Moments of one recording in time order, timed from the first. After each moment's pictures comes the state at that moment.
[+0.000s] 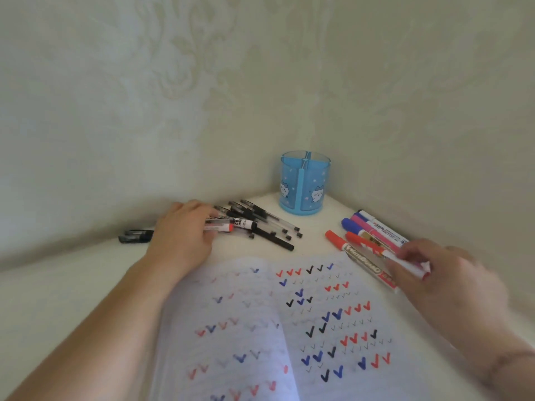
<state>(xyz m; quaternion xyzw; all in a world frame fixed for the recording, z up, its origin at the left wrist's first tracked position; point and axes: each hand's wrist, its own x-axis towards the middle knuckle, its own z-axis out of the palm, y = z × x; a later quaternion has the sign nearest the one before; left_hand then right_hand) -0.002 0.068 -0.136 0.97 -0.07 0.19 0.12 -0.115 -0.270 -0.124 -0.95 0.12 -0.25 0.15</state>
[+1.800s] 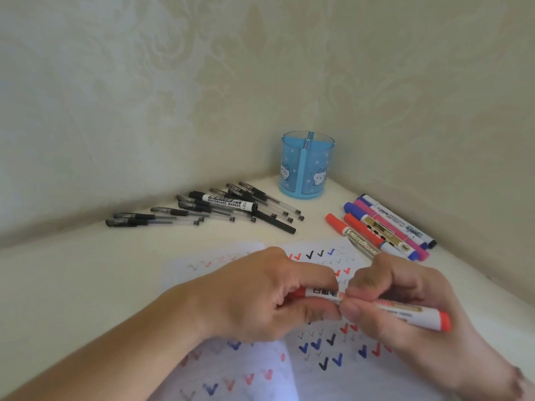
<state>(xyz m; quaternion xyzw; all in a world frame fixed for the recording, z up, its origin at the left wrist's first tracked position) -0.092 -0.014 -0.112 0.79 -0.49 -0.05 0.36 -0.136 -0.229 -0.128 -0.71 -0.33 -0.03 0.62</state>
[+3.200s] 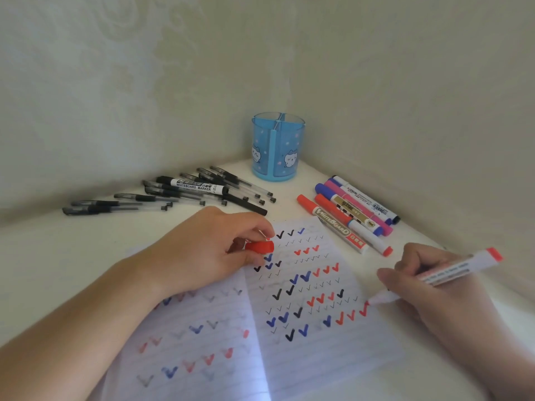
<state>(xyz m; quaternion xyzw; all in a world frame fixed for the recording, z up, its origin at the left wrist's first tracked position) -0.070 -0.004 -0.124 0.89 -0.34 0.02 0.30 -0.167 -0.277 -0.132 -0.80 0.06 -0.13 0.59</state>
